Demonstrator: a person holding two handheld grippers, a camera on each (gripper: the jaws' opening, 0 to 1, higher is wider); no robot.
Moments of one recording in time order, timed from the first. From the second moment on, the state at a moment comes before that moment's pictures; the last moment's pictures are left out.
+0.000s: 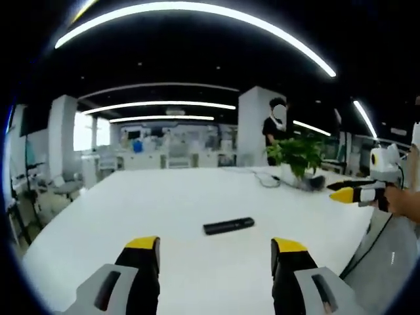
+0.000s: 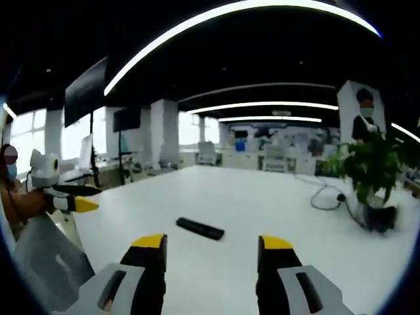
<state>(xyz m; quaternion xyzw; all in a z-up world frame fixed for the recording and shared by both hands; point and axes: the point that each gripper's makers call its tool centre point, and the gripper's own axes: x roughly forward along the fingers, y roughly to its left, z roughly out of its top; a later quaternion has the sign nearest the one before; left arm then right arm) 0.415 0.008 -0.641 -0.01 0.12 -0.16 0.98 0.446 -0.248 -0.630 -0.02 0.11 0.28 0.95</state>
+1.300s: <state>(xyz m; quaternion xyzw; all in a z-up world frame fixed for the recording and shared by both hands) 0.429 0.012 -0.648 -0.03 0.14 -0.17 0.98 0.444 -0.246 -0.635 -0.02 0.12 0.29 0.95</state>
